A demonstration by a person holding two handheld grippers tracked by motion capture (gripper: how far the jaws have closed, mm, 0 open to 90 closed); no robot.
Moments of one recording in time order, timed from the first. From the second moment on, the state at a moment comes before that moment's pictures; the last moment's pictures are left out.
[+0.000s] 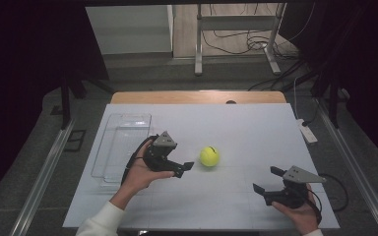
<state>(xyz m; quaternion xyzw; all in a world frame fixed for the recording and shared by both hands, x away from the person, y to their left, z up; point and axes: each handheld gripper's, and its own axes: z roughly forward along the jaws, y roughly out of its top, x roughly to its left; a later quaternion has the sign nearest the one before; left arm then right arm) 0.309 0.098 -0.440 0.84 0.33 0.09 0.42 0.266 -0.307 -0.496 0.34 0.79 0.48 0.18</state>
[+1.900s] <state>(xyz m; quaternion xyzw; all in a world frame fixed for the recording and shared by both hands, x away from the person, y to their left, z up) 0.355 0.038 -0.443 0.87 0.31 0.05 0.38 0.267 -0.307 -0.497 0.35 0.79 0.48 0.18</state>
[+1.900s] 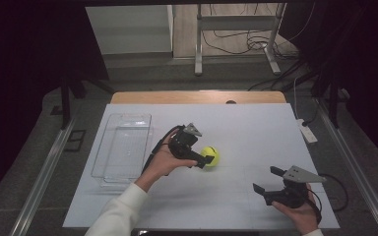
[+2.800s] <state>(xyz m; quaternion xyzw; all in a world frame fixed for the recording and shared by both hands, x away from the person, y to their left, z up) 0.368 0.028 -0.452 0.88 0.32 0.05 0.36 0.267 -0.306 -0.498 0.34 0.79 0.48 0.18</state>
